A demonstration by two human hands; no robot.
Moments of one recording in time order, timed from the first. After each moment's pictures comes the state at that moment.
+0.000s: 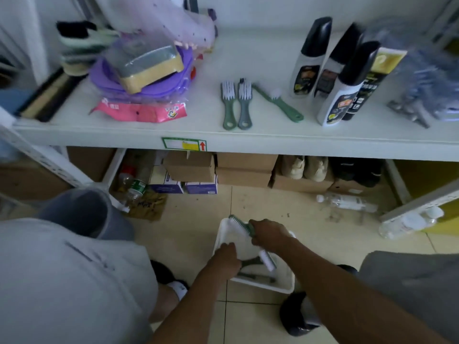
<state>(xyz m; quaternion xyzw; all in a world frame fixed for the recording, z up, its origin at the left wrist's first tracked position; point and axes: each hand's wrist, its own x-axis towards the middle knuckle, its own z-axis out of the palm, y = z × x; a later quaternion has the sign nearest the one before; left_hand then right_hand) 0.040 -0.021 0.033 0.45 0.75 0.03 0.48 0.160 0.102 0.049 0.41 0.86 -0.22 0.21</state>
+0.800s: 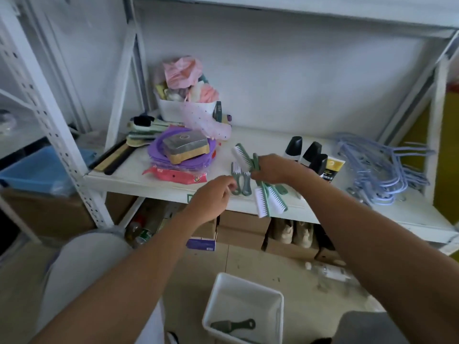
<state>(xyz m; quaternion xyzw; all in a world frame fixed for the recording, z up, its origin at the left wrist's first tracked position) -0.055 0.054 0.295 0.65 0.69 0.32 0.07 0.096 0.183 0.397 0.38 0.92 -0.10 0.05</state>
